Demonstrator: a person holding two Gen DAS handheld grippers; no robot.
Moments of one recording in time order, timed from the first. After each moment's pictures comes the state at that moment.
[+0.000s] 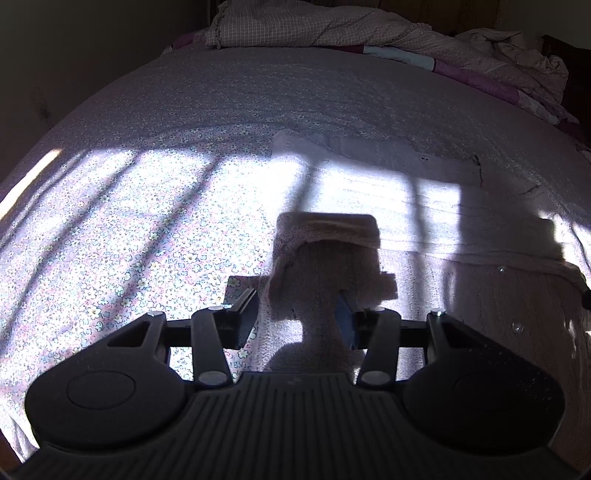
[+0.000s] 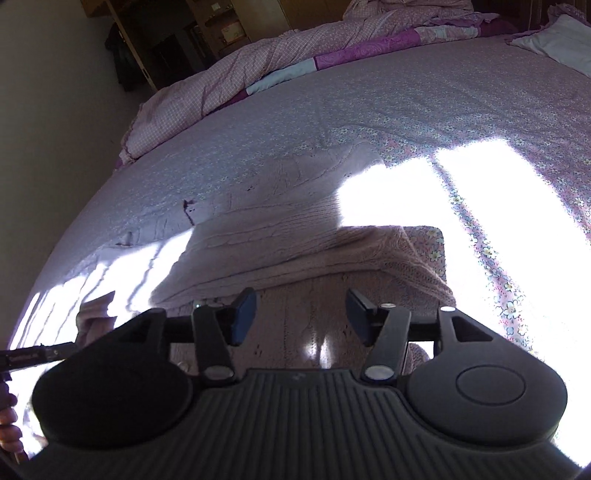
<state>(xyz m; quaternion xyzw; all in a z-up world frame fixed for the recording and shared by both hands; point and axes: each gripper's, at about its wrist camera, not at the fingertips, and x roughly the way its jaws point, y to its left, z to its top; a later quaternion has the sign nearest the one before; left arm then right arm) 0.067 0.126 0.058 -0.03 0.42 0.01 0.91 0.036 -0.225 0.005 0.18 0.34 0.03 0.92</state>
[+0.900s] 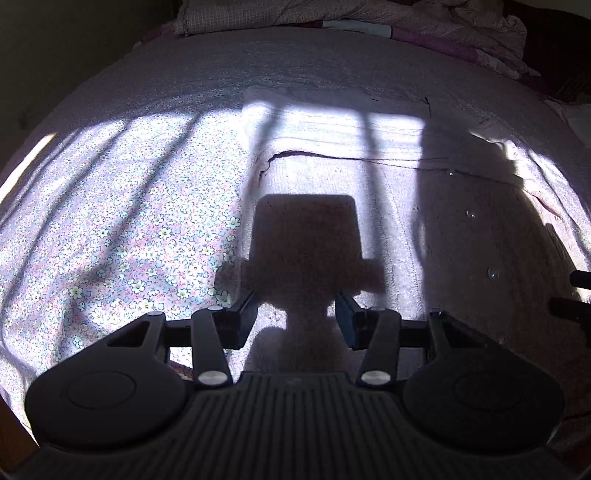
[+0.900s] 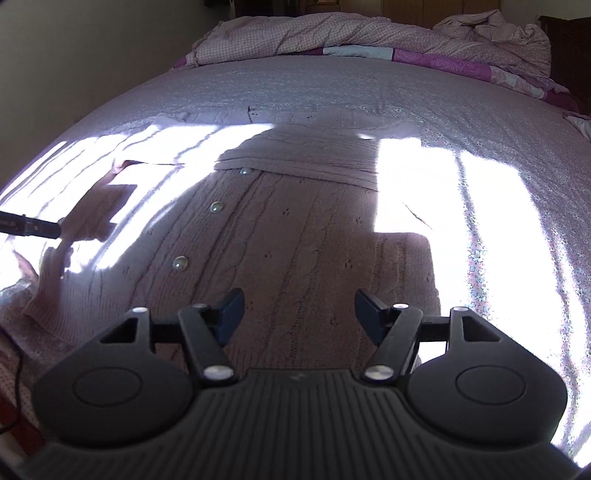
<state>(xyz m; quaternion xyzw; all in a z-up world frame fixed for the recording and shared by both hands) -0.018 0.112 0.049 0.01 0.44 -0.04 0.90 -0.055 -0.185 0.003 -0.02 0.38 0.11 0.92</state>
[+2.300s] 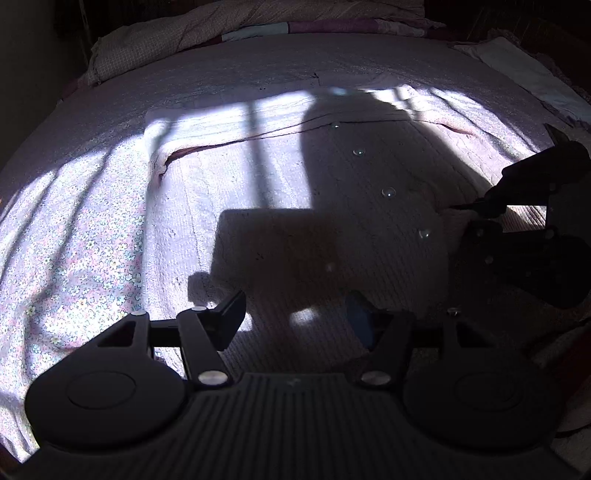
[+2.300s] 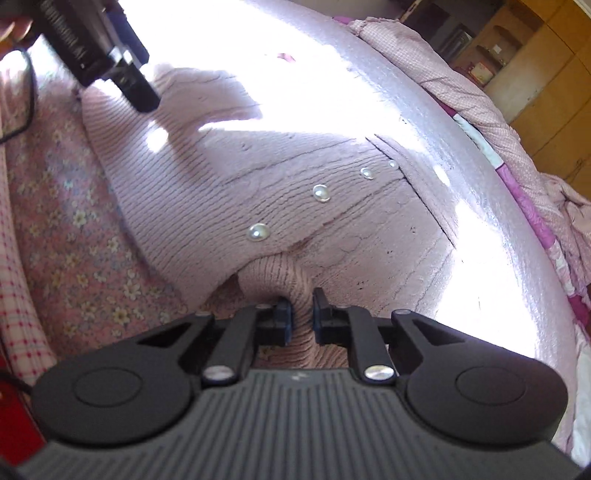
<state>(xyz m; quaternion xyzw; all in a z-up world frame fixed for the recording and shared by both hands) -0.079 0.053 0.039 0.11 0.41 -0.16 0.89 -0.084 -0.103 -0.024 -0.32 0.33 0.20 0.87</state>
